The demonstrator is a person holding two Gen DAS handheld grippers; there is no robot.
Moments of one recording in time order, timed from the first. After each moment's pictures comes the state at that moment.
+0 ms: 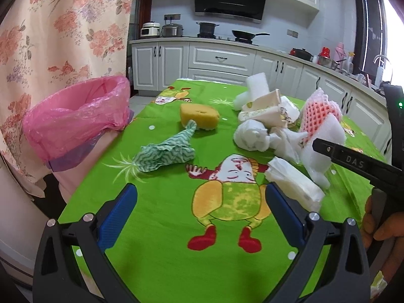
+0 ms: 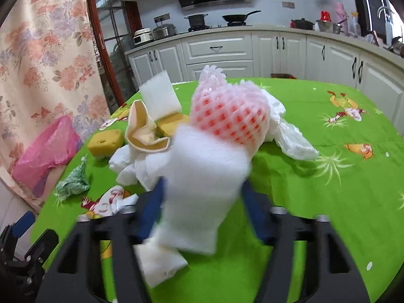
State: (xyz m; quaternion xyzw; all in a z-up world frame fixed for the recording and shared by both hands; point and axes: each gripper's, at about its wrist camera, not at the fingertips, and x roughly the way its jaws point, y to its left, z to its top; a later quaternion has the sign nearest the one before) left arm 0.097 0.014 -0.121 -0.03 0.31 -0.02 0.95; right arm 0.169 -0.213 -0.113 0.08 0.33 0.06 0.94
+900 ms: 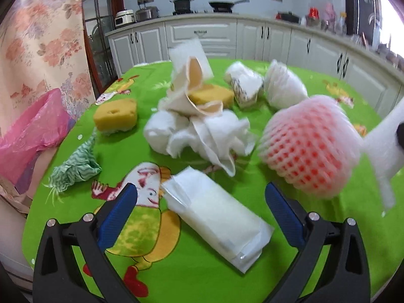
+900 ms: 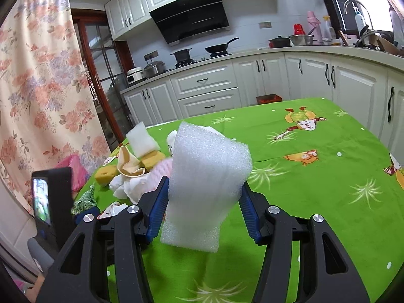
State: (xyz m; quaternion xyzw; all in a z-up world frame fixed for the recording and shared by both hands) left arm 0.169 -0.119 -0.143 0.05 0.39 -0.03 0.92; right arm 0.092 -0.304 -0.076 0.13 0.24 0.03 0.96
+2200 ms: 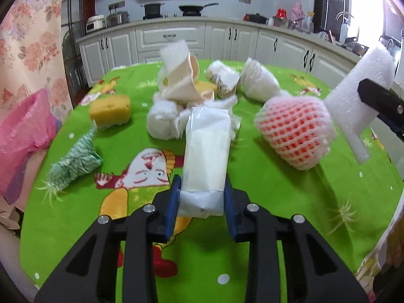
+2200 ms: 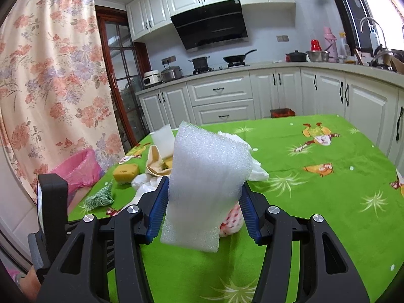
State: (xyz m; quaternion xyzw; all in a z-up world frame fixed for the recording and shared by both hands) left arm 0.136 -0.079 -0.135 0.04 0.37 -0.14 0.92; right arm 0.076 -0.269 -0.064 0.09 0.20 0.07 0.97
